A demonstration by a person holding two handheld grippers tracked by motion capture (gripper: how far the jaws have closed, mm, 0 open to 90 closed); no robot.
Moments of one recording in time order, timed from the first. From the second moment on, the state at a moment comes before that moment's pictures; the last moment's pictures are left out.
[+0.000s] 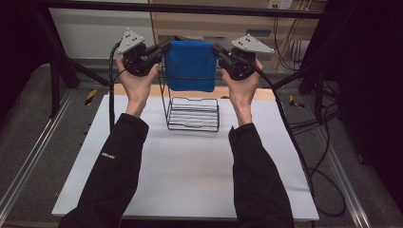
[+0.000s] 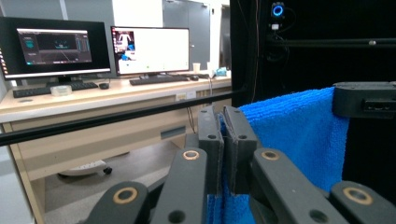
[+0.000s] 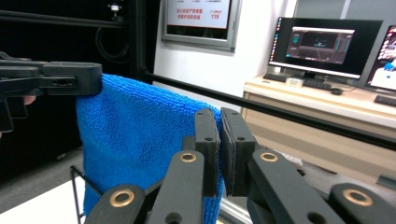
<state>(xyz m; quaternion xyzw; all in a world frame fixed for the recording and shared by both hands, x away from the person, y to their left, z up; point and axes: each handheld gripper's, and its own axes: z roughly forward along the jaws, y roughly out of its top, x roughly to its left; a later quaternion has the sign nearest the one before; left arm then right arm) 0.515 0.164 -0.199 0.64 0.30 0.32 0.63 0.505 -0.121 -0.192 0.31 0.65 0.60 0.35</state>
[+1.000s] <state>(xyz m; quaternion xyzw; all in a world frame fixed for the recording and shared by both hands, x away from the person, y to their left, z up) 0.489 0.167 -0.218 0.69 0.29 0.29 0.60 0.480 -0.130 -0.205 0.30 0.71 0.56 0.31</state>
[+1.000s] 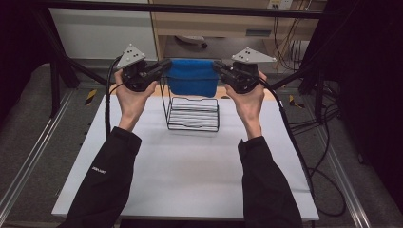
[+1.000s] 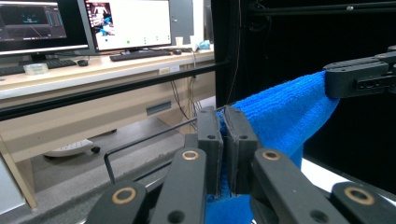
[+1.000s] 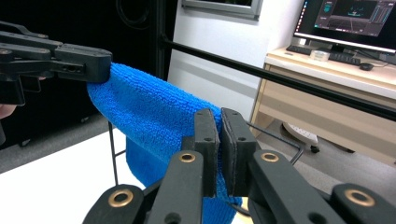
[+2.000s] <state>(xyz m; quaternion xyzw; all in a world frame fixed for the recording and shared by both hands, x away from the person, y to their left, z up) 0.487 0.177 -0.202 0.72 0.33 0.23 0.57 0.473 -0.131 -0.227 0.28 0.75 0.53 0.28</state>
